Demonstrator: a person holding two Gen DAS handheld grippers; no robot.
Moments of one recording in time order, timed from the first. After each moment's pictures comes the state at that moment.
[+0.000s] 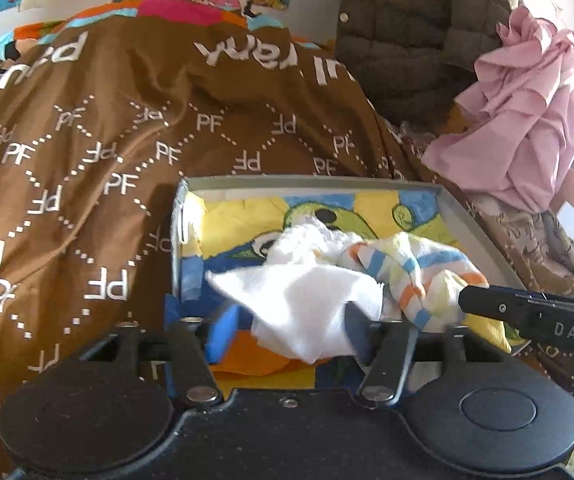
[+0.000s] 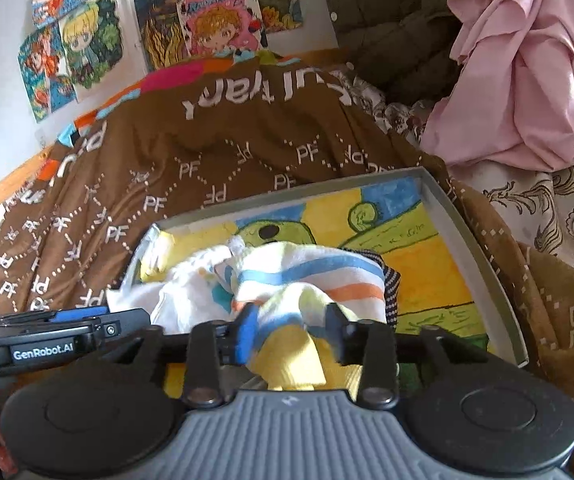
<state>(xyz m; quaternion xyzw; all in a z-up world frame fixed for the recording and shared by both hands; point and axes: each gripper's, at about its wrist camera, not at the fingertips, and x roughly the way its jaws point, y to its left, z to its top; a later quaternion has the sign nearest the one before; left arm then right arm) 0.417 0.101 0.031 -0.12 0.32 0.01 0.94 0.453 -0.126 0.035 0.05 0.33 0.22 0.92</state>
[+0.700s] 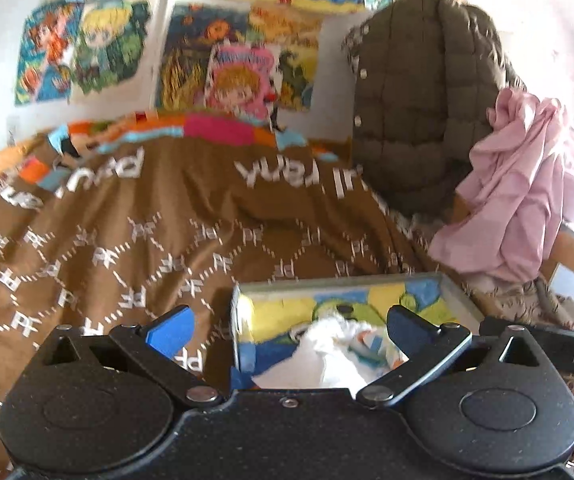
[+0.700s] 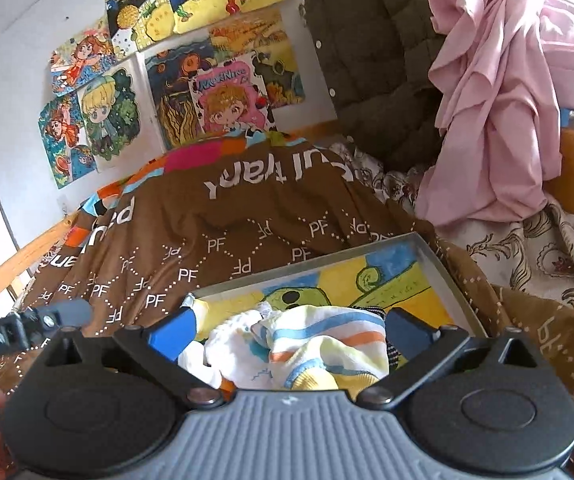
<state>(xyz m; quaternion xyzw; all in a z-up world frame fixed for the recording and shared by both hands) 0.335 0.094 0.114 -0.07 0.19 0.08 0.98 0.405 -0.149 0.078 0.10 0.23 0.22 0.94</state>
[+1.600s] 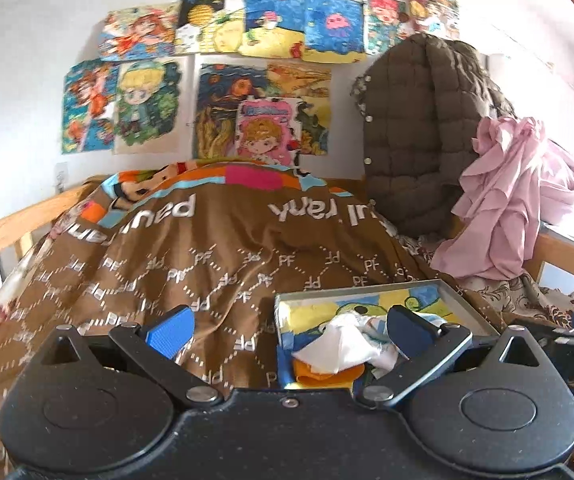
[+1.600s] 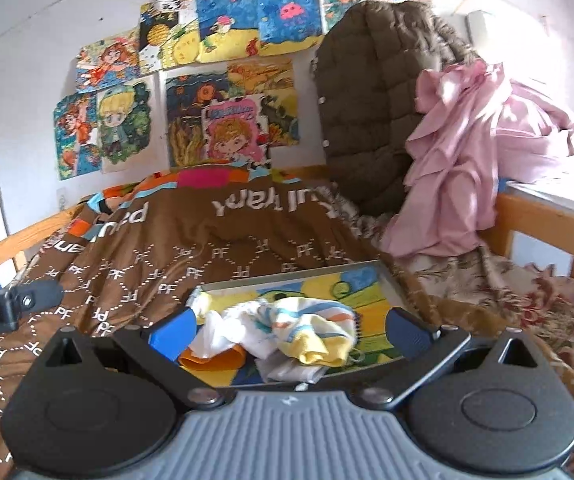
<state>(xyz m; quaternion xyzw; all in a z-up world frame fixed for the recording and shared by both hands) 0.193 0.065 0.133 -0.04 0.14 0.13 0.98 0.250 -0.154 0.111 0.04 0.17 0.17 0.97</state>
